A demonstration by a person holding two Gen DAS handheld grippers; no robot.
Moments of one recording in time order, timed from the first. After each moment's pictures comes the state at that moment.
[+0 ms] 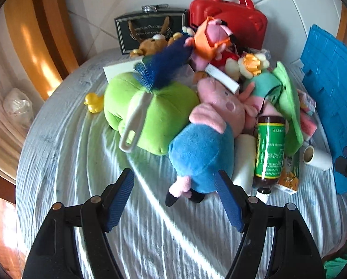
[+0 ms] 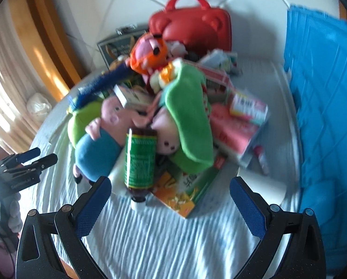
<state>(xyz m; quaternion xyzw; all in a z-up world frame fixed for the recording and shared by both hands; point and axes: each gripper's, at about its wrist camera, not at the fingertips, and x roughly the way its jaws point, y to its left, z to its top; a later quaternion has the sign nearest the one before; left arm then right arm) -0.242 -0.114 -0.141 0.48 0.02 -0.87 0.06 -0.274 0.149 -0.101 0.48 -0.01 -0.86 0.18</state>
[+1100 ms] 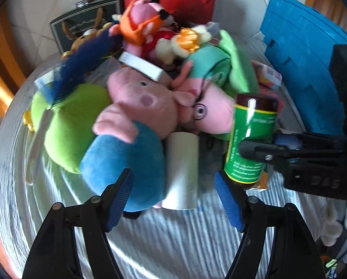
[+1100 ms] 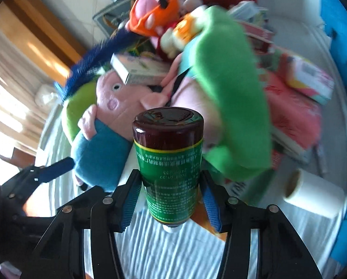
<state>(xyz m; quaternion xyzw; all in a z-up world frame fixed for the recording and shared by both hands) -0.291 -0.031 -0.161 0.52 0.00 -0.85 -0.07 -0.326 0.121 -0.147 0.55 -0.06 -0.80 0.22</state>
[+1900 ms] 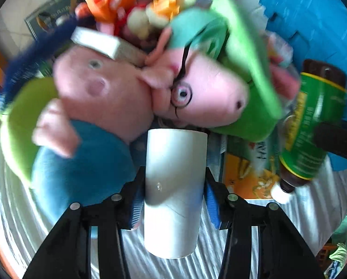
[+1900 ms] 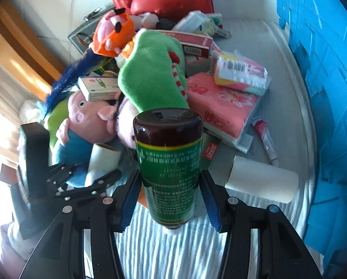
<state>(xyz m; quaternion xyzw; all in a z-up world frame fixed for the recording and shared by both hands) -0.316 -0.002 -0.198 0.55 -0.02 -0.83 -0.07 -0.320 0.164 -0.131 0.54 -0.05 -0.82 0.17</state>
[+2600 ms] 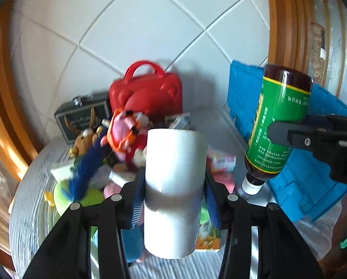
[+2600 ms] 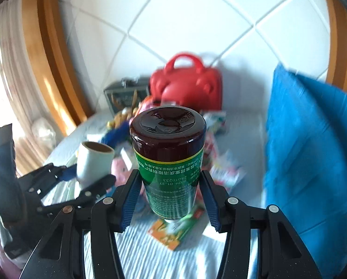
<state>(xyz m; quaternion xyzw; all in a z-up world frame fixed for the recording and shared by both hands) -0.260 0.038 0.006 0.31 -0.04 -0.95 -0.09 -0.270 0.188 0.061 0.34 0.00 -0.92 0.18</state>
